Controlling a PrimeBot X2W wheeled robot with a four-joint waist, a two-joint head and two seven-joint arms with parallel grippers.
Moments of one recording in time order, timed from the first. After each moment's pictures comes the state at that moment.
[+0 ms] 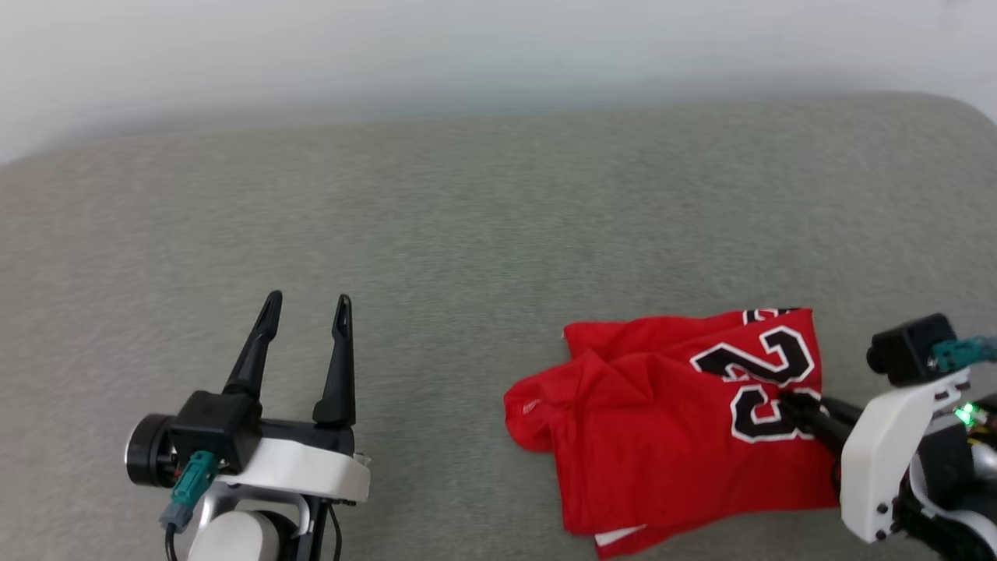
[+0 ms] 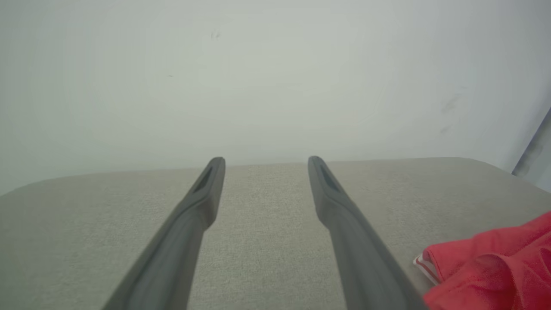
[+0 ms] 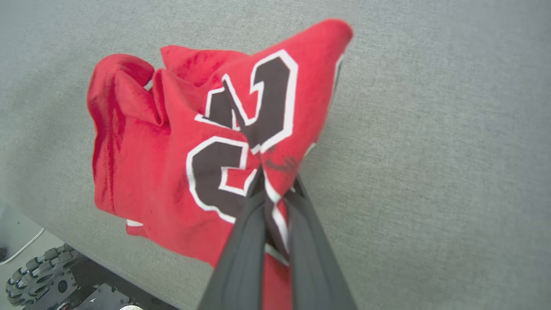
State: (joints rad) left arm -0.10 0.21 -0.22 -0.01 -0.29 0.10 -0.26; right arm -0.09 -0.41 0.14 -0.17 0.57 0.13 0.72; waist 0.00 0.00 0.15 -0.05
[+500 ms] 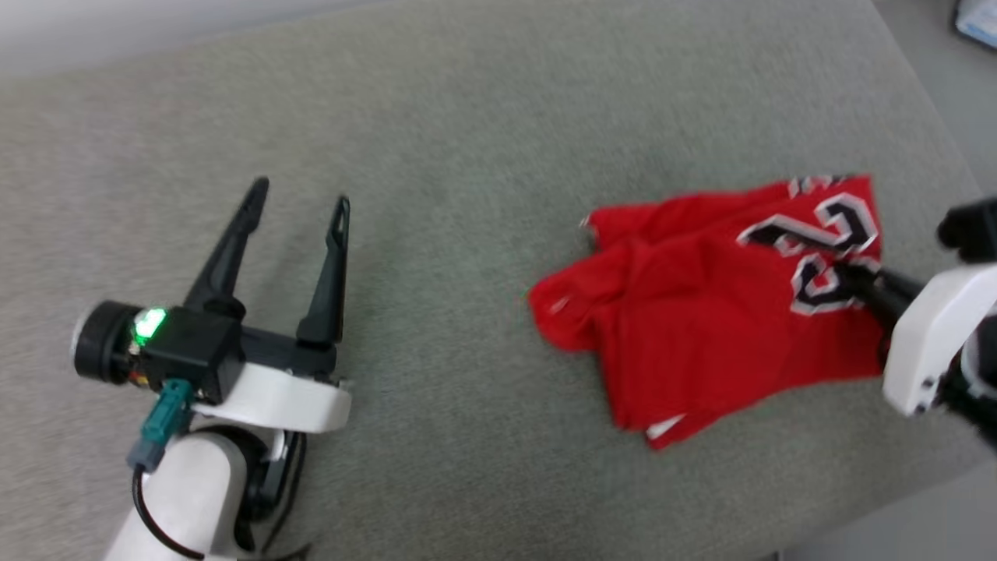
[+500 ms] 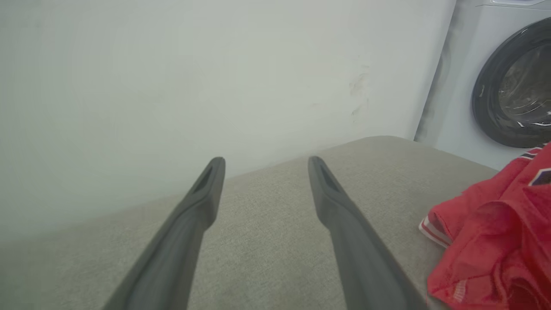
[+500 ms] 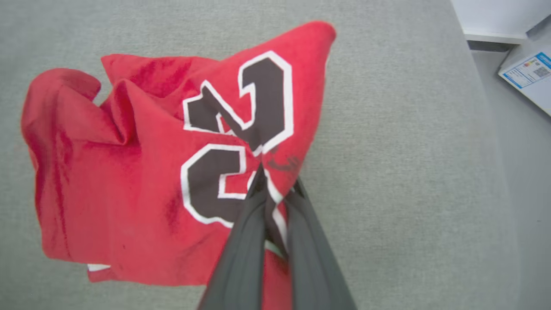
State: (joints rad) left arm -0.26 0.31 -0.24 -0.12 -0.21 0.05 -0.19; right arm -0.33 -0.46 0.12 -0.04 0.56 0.13 0.63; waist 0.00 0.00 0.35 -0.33
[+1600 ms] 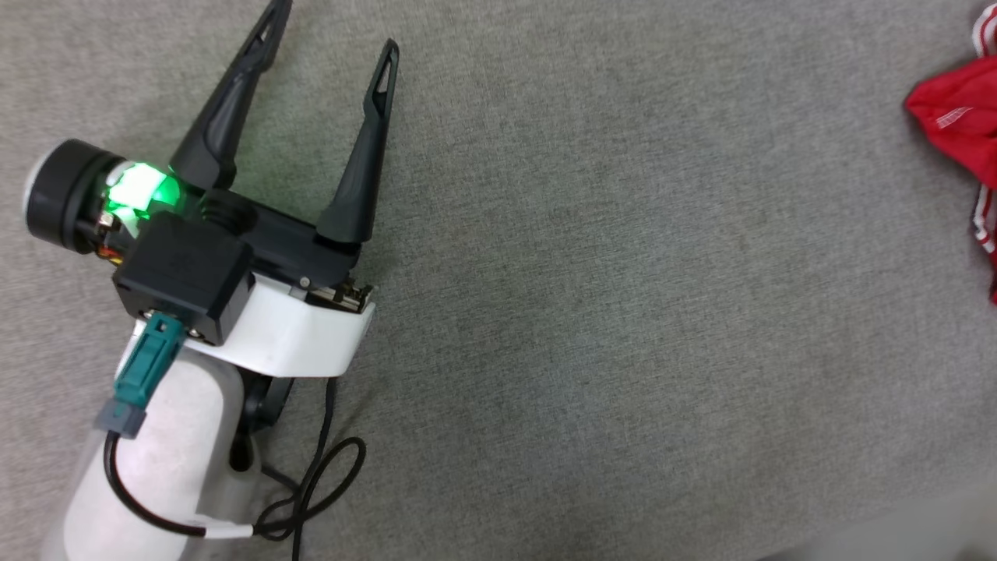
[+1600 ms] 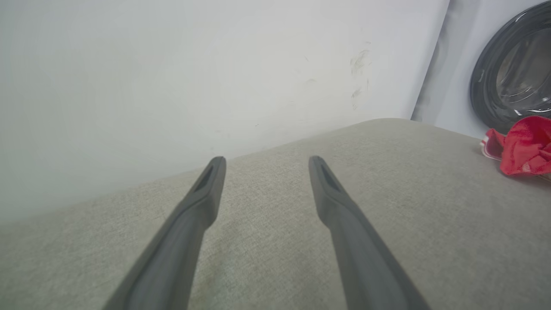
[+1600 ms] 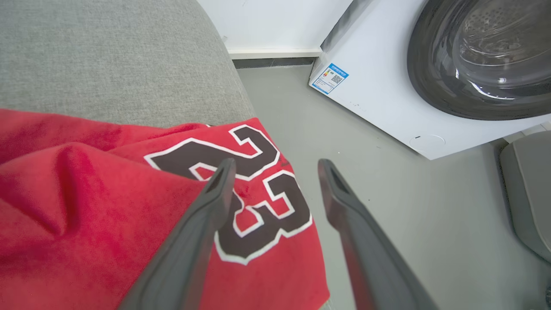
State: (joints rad) left arm -0.53 0.35 -0.31 -0.29 -0.14 0.01 -0.10; right arm -0.80 -0.58 -0.24 0.69 0.25 0.13 0.13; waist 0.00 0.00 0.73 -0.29
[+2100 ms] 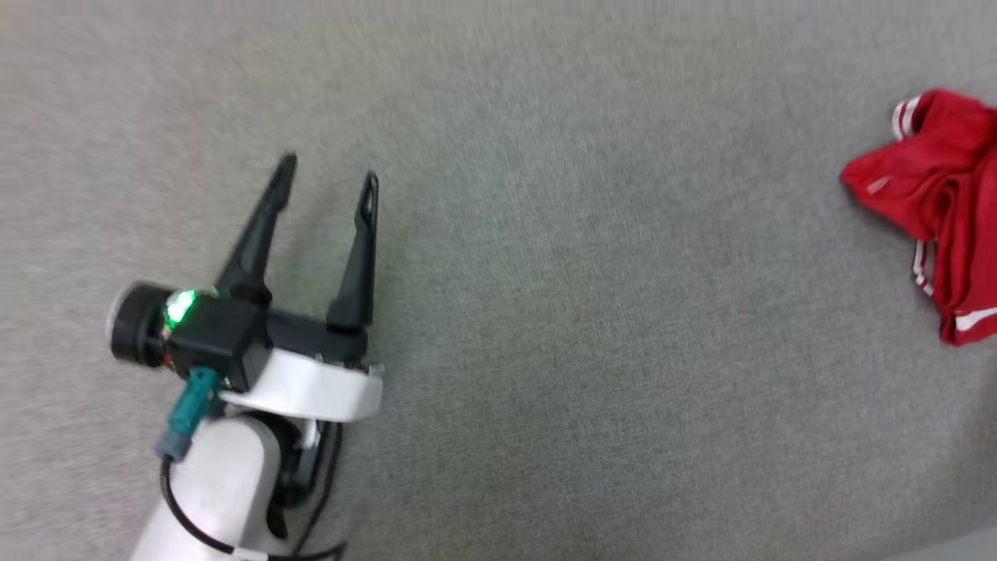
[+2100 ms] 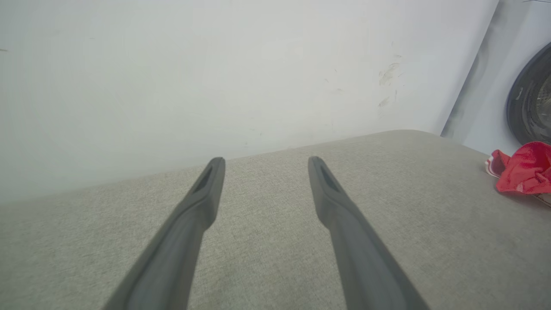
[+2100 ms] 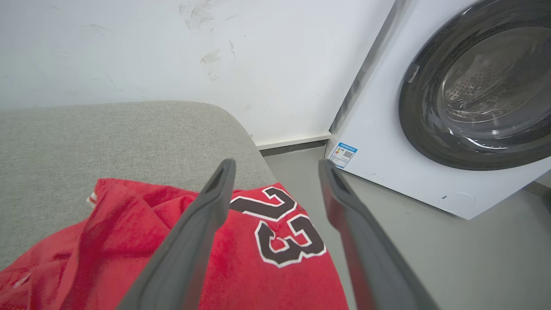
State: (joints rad) left arm -0.35 0.28 -0.29 -0.10 -0.23 0.07 -0.23; right arm -0.65 -0.48 -0.34 0.67 0.17 0.13 -0.18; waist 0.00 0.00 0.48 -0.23
